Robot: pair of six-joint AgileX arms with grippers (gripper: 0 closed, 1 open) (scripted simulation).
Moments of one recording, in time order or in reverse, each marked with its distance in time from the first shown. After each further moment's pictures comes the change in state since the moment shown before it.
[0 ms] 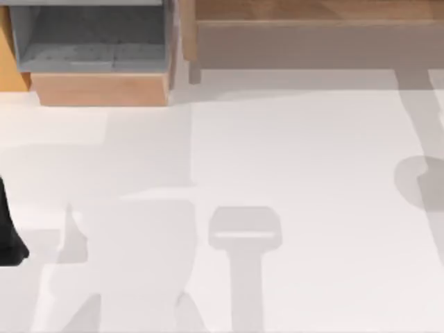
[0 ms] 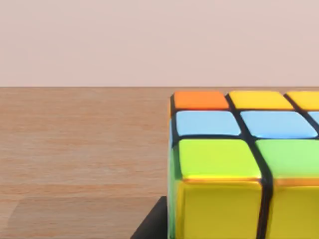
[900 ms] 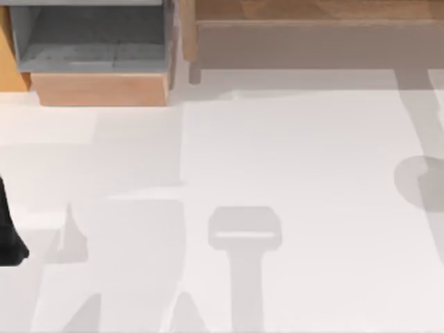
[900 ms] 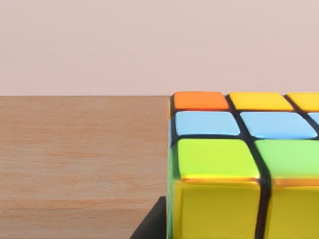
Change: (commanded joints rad) left arm 0.000 0.000 0.000 0.000 0.000 0.000; right arm -0.001 0.003 0.046 -0.041 -0.001 0.002
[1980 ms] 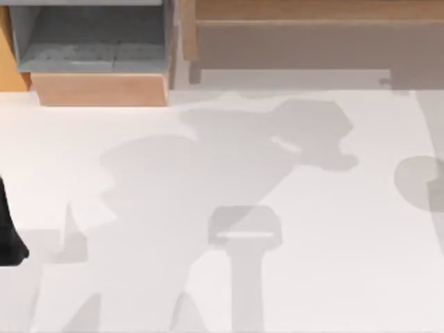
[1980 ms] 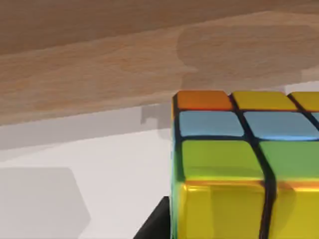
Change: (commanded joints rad) left arm 0.000 0.000 0.000 0.000 0.000 0.000; right arm -0.076 -0.035 0.030 -0.969 -0.121 0.096
